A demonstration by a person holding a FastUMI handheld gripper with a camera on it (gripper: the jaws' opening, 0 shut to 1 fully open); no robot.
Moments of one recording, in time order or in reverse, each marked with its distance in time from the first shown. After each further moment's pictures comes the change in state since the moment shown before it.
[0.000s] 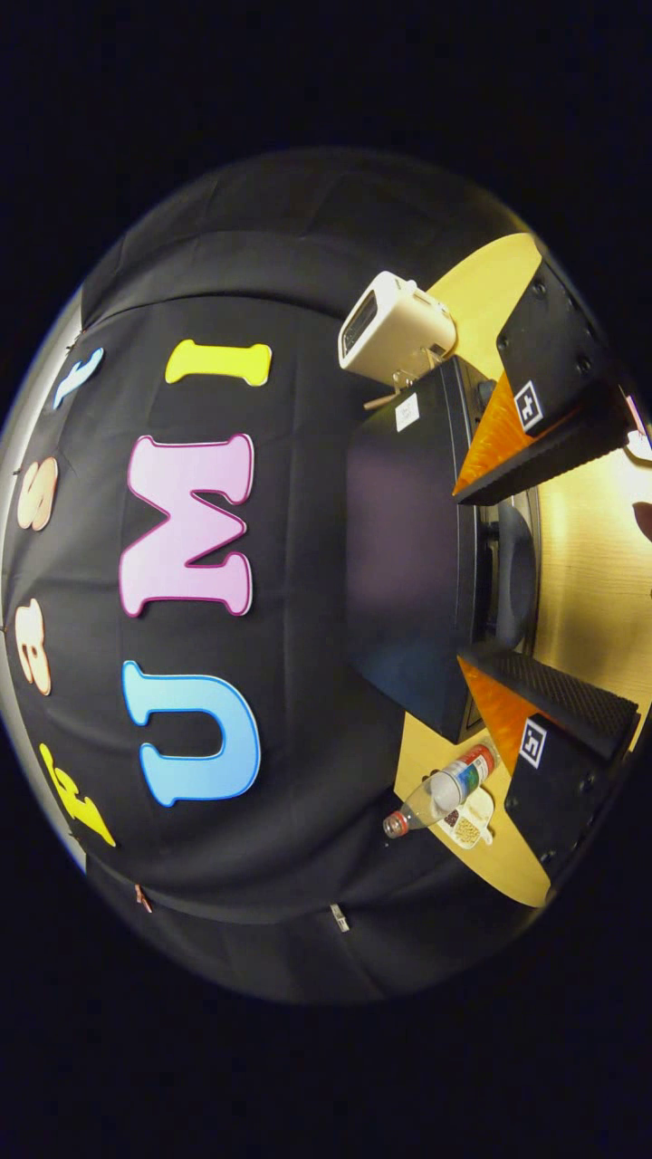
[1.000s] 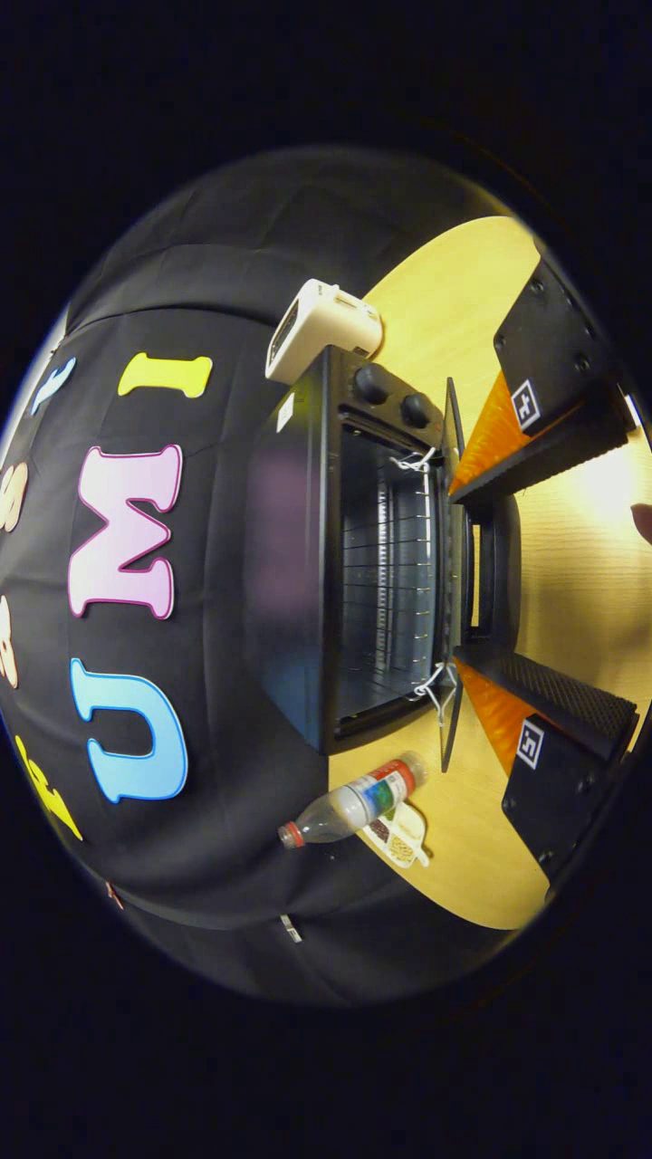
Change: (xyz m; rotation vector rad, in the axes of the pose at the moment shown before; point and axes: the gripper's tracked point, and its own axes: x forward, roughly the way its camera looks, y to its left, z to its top) arm -0.038 -0.003 -0.111 -0.005 0.147 -0.047
